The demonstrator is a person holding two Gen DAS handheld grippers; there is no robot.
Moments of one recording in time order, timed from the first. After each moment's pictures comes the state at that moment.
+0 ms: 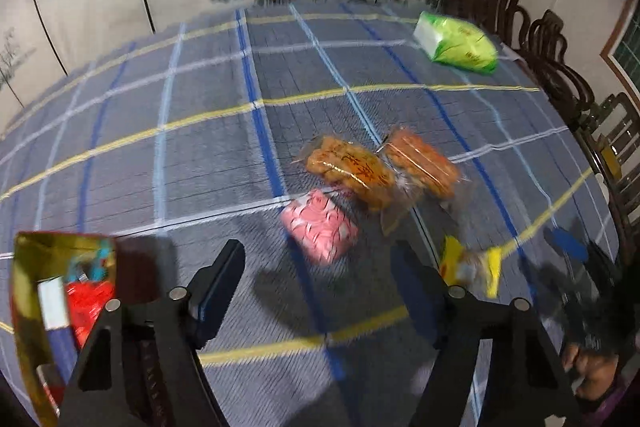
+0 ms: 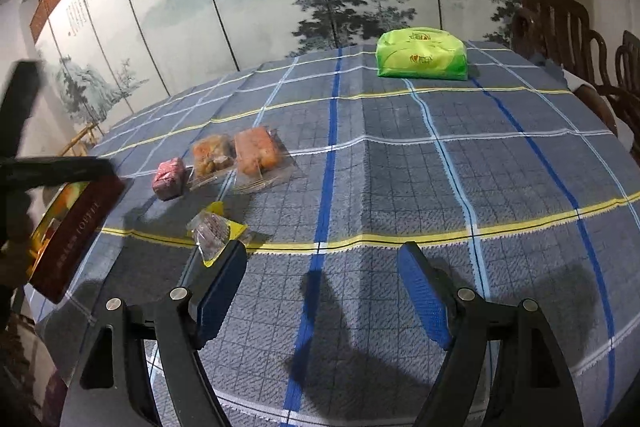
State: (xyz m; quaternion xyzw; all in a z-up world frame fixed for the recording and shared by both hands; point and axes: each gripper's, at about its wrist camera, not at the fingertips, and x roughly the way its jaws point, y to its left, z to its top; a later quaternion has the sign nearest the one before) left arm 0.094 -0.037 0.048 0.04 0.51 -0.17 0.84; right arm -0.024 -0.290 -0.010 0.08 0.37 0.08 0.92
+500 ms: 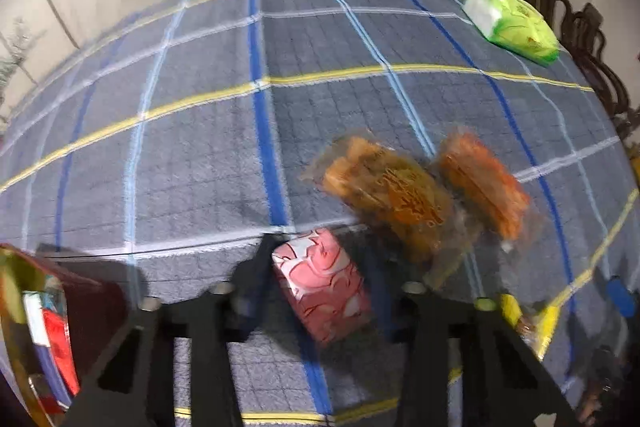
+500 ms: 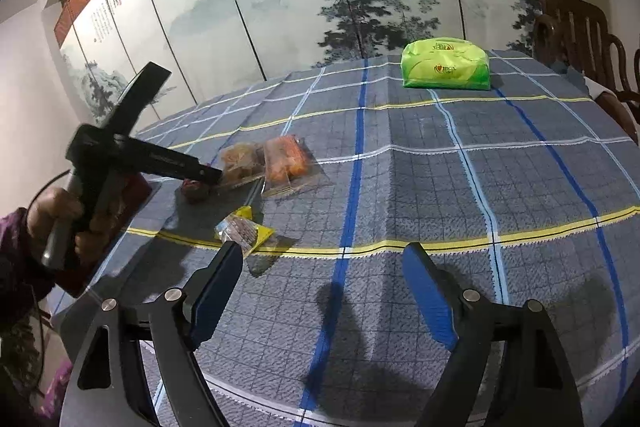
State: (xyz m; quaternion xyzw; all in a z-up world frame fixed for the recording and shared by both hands) left arm 0.133 -0.055 0.004 0.05 0.54 -0.10 0.83; right arm -0.031 -0.289 -0.008 0.09 0.35 0.12 0.93
